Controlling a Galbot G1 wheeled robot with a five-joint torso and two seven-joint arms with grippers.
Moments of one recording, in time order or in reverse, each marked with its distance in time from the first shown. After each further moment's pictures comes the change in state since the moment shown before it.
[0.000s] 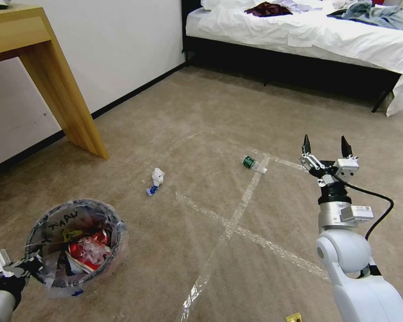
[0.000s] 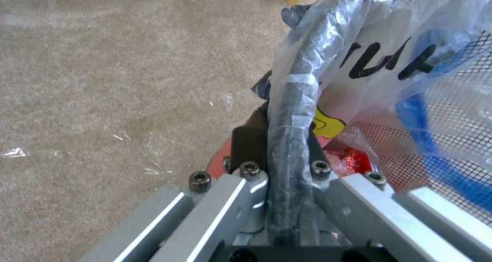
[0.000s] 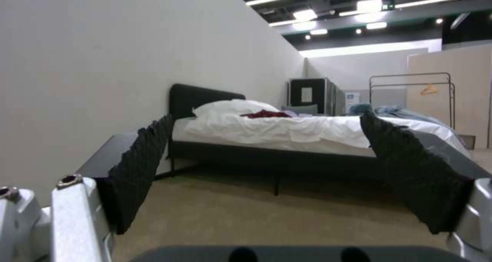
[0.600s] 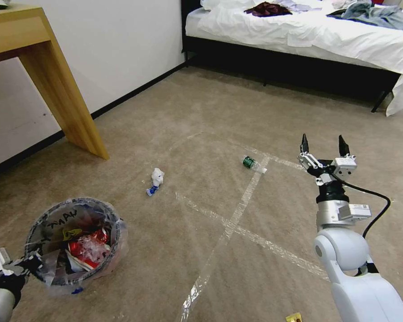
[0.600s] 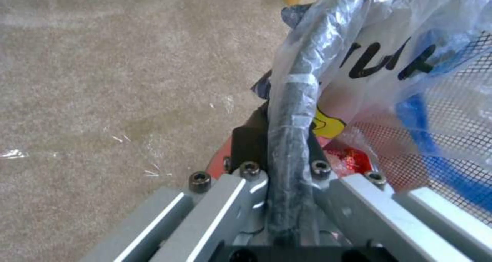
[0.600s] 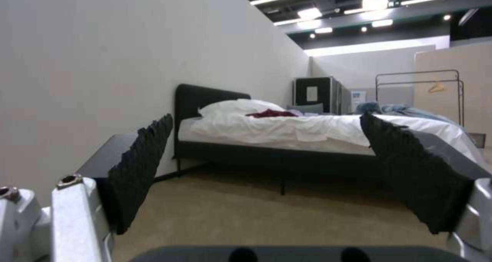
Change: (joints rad) left arm -0.013 0.004 -0.004 0.011 -0.007 0.000 -0.002; right arm 0.013 -0.002 -0.018 -0.007 0.010 0.000 -0.004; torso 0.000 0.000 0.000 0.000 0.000
